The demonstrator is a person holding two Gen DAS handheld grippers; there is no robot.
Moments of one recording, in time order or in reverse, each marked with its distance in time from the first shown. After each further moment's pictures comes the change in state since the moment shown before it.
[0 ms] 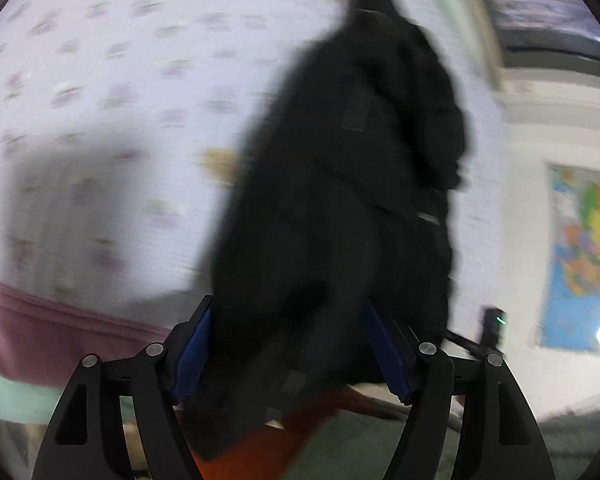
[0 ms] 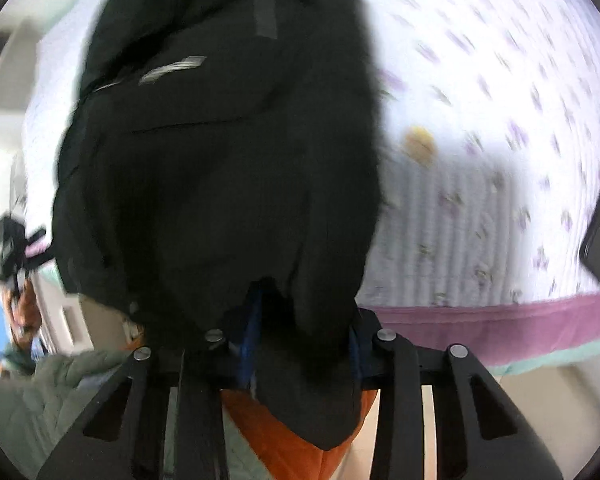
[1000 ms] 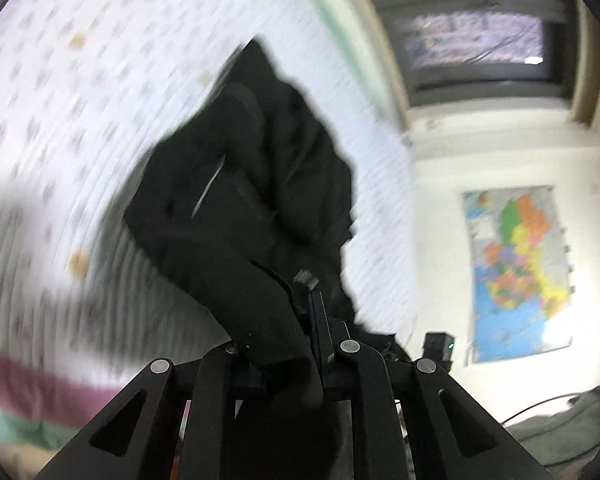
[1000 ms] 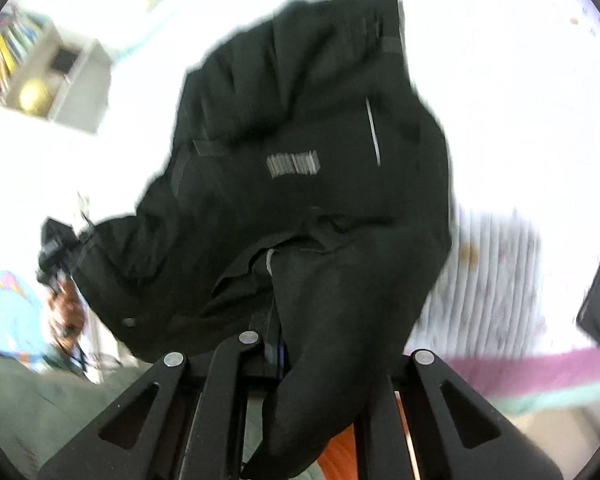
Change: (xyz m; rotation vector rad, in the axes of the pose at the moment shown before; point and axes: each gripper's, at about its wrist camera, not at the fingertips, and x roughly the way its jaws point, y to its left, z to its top) left arm -0.033 -0.086 0.042 0.040 -0.238 -0.262; right arm -0.094 0.016 0.043 -0.004 -0.257 0.154
